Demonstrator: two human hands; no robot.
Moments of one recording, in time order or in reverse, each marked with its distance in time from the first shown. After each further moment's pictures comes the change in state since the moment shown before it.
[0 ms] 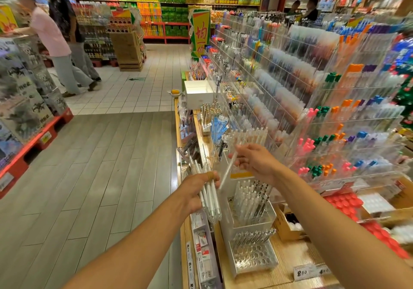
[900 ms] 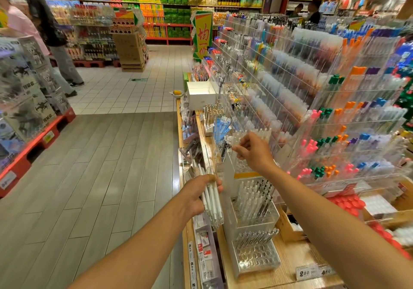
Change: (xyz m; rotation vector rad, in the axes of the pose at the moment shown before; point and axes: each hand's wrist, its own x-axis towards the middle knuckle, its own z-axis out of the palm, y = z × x) left_hand -0.008 -0.004 -0.007 -0.067 -0.001 0.000; right_hand 0.040 0.015 -0.001 -0.732 0.363 -0.382
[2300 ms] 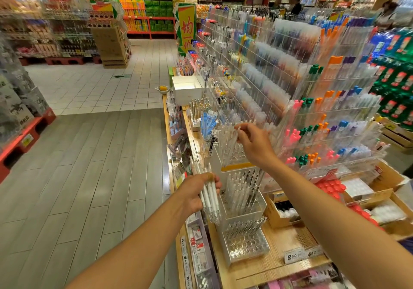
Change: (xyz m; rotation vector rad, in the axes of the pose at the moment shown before) left_hand 0.002 -0.017 0.018 0.073 -0.097 -0.041; right_hand -0.030 -0.019 -0.036 0.014 0.072 -0.087
